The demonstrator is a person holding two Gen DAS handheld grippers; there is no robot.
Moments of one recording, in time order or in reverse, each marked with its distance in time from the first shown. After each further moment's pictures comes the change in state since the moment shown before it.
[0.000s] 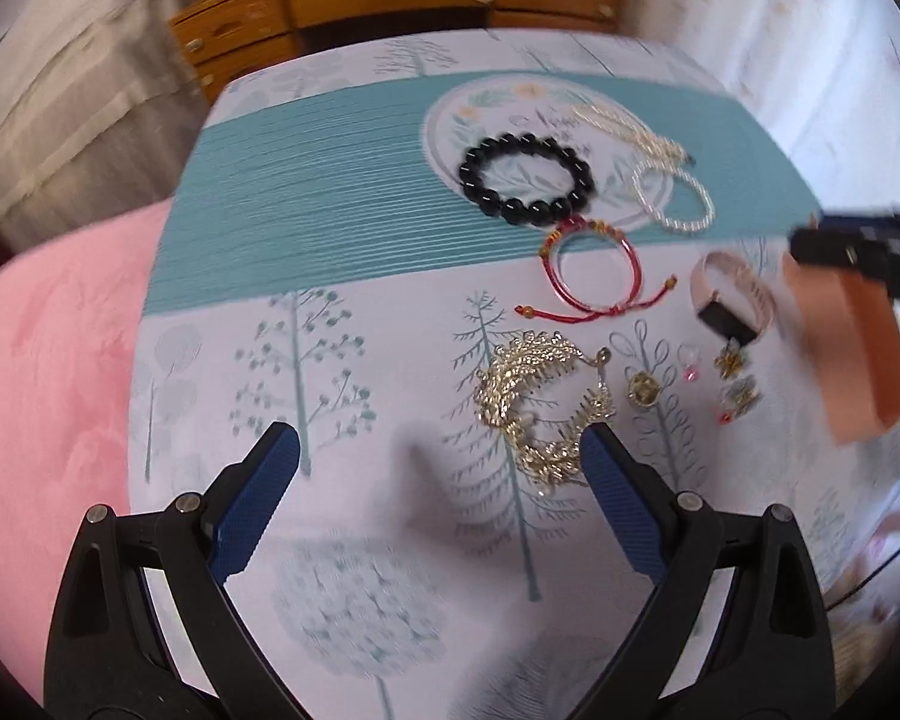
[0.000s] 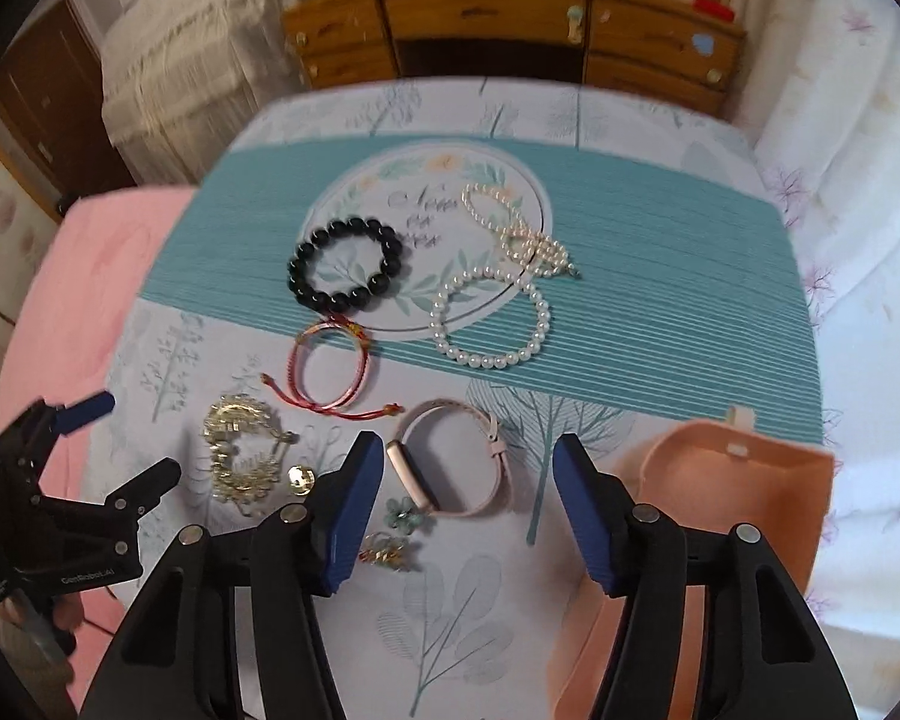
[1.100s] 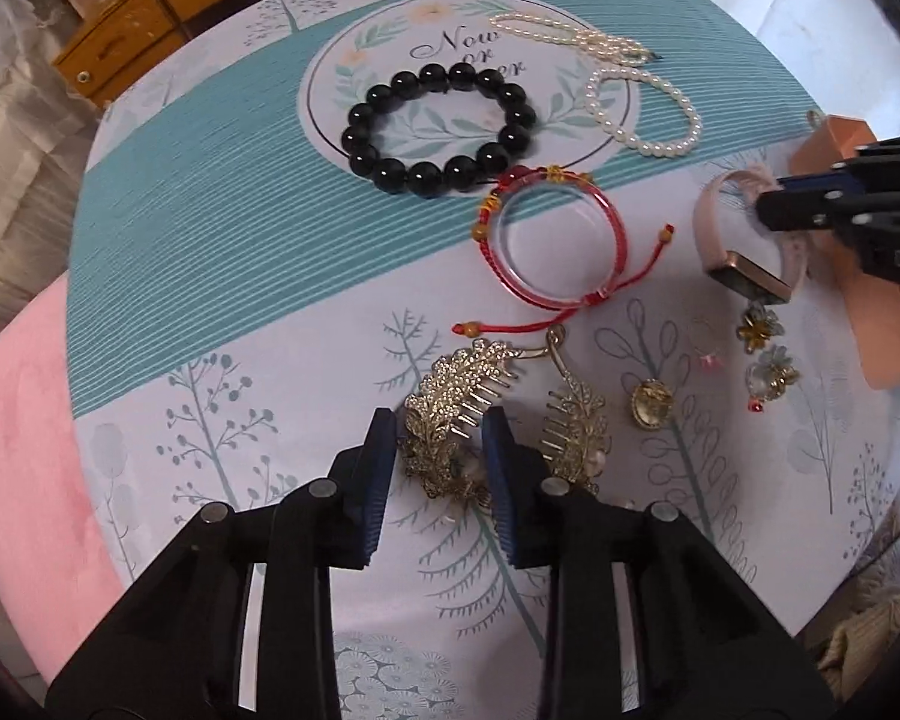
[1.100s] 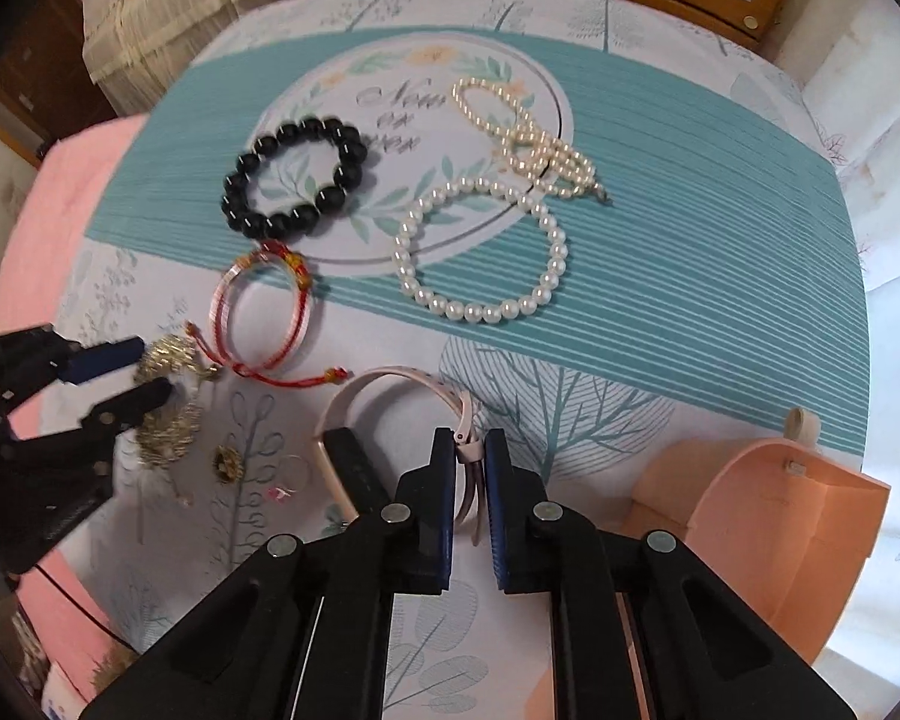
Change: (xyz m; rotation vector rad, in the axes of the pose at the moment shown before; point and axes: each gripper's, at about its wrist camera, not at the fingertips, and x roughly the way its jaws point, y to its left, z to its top) left arm 0.064 -0.029 0.042 0.191 0.162 -0.040; right arm 0.090 -0.001 -0.007 -0.026 0.151 -0.030
